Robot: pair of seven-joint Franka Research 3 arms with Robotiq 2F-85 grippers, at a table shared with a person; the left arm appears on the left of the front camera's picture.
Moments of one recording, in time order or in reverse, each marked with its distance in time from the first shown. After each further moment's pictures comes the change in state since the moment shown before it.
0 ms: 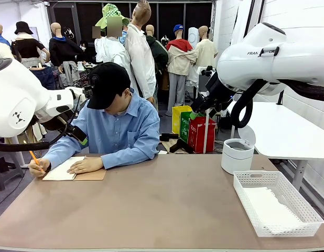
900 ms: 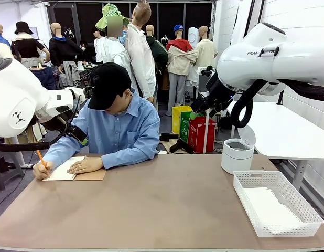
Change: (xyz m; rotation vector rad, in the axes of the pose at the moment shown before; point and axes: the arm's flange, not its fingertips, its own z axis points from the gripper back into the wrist) left arm 0.000 0.000 0.000 0.000 0.000 0.000; right arm 0.000 0.000 0.000 0.000 0.000 0.000
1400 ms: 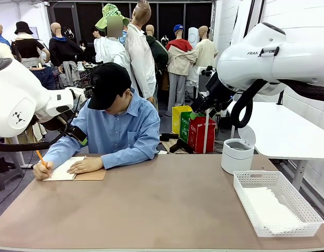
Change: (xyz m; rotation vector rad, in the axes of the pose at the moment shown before) left arm 0.000 0.000 0.000 0.000 0.000 0.000; right arm 0.000 0.000 0.000 0.000 0.000 0.000
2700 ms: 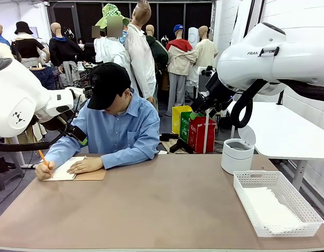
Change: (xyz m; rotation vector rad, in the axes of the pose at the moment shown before) left arm 0.000 0.000 0.000 0.000 0.000 0.000; right arm 0.000 0.000 0.000 0.000 0.000 0.000
